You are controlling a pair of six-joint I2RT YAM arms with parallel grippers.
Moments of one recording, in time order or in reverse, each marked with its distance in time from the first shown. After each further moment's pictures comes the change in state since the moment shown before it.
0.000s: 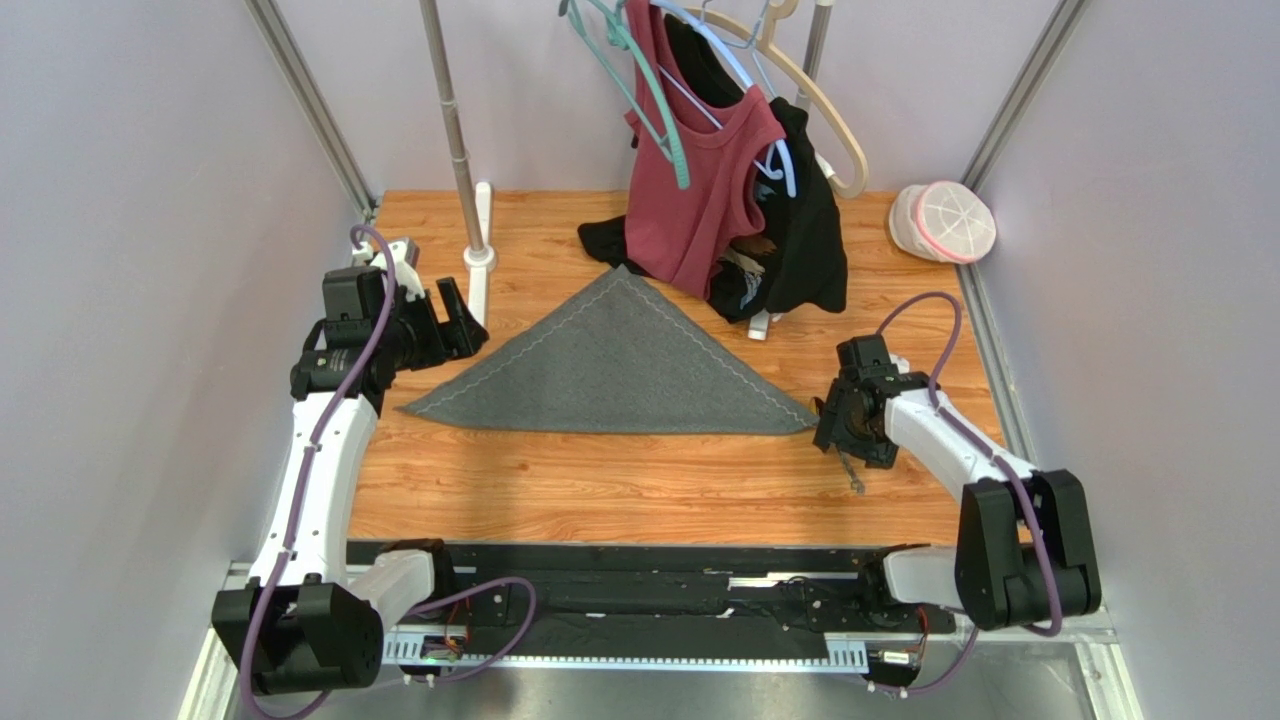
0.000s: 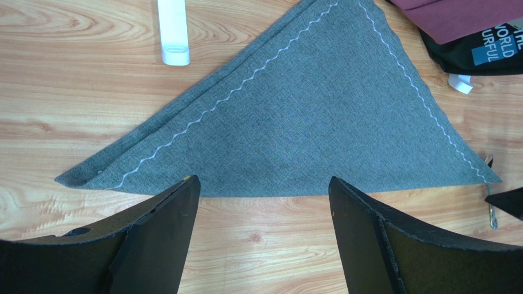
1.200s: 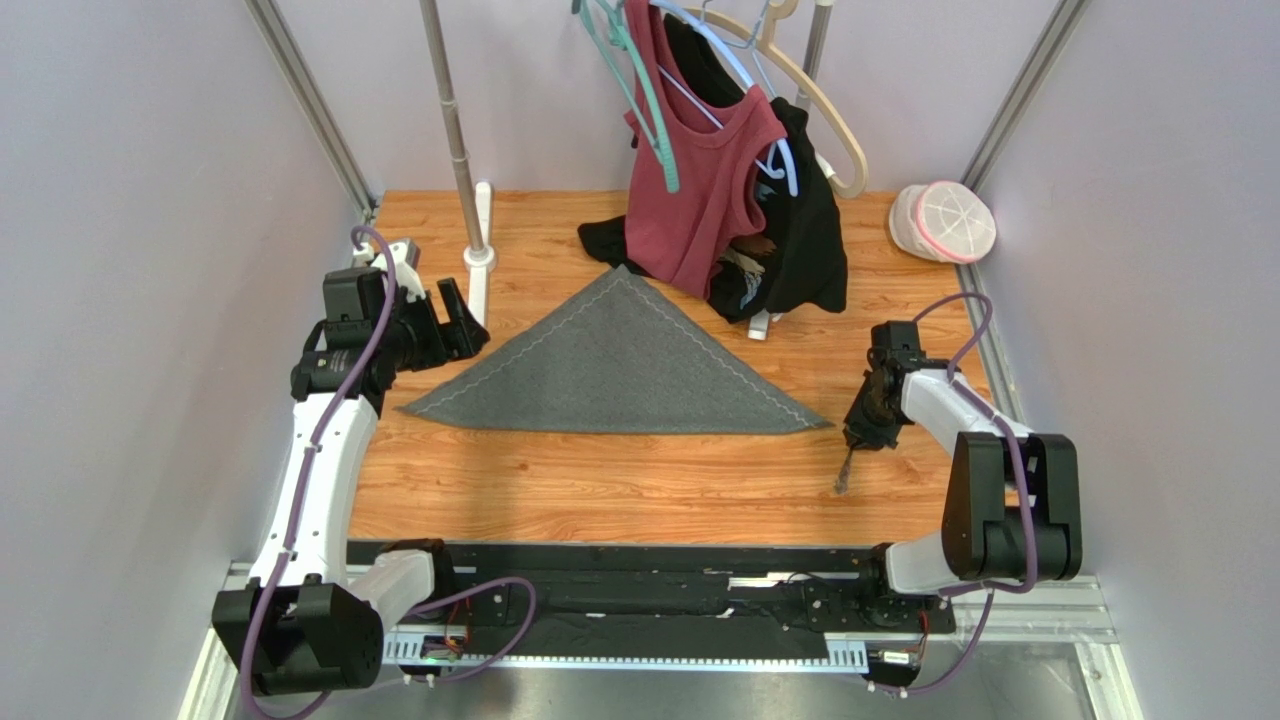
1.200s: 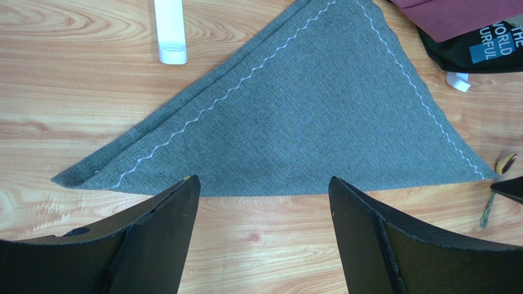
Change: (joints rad) left arm 0.000 -0.003 -0.004 0.002 0.008 0.000; right arm -0.188 0.154 0.061 0.077 -0.127 -0.017
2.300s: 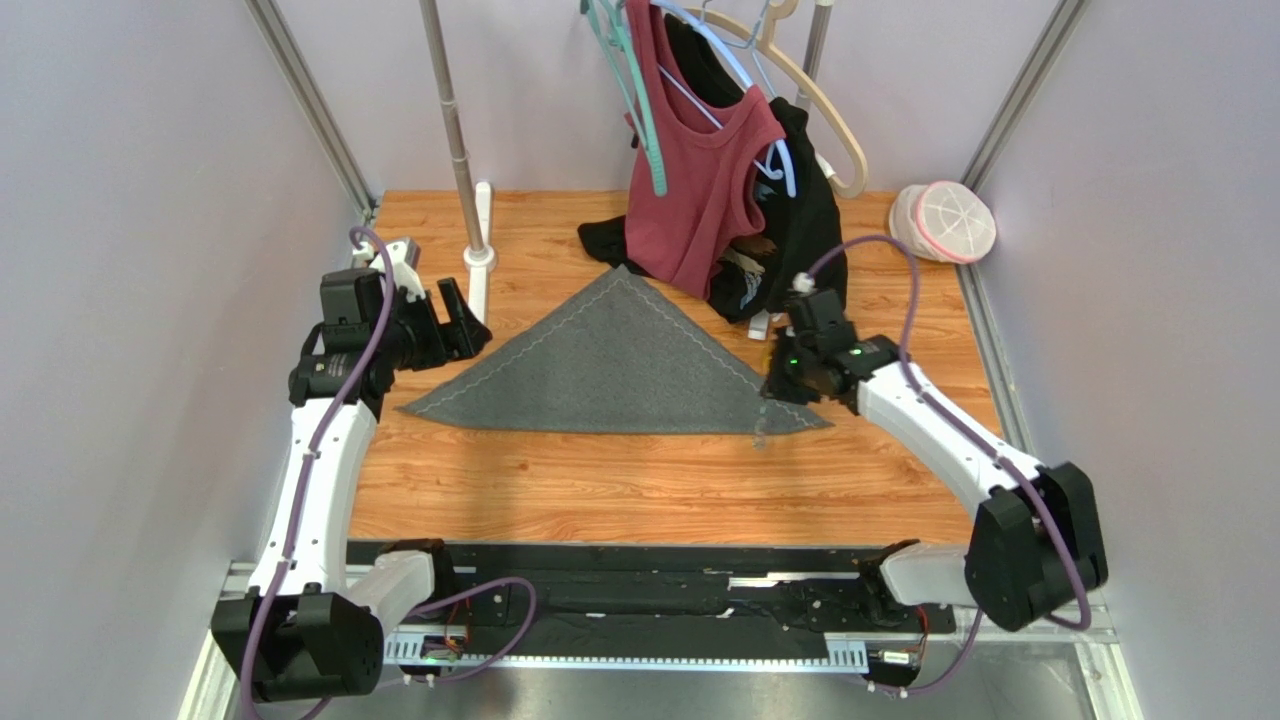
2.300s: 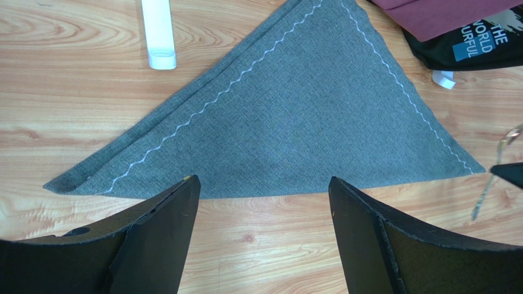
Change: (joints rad) left arm 0.000 -0.018 -0.002 0.006 0.029 0.000; right arm 0.395 -0.149 0.189 -0.018 -0.070 0.072
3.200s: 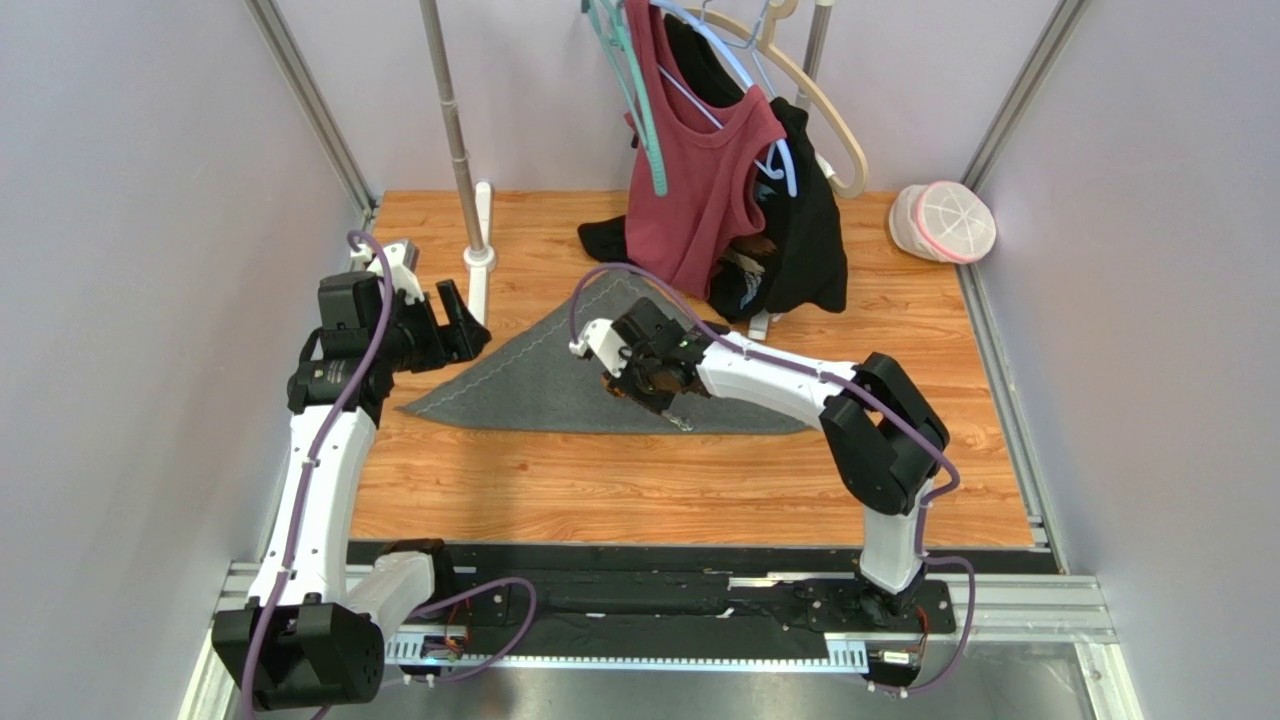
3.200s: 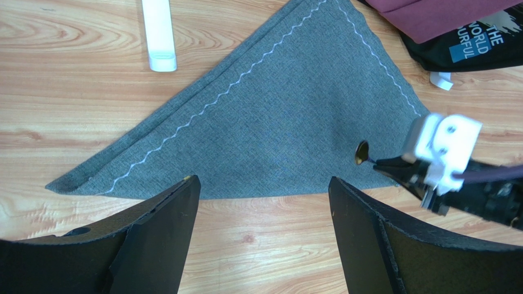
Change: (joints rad) left arm 0.000 -0.028 -0.013 0.006 -0.001 0.000; right arm 0.472 0.602 0.452 0.100 -0.071 -0.835
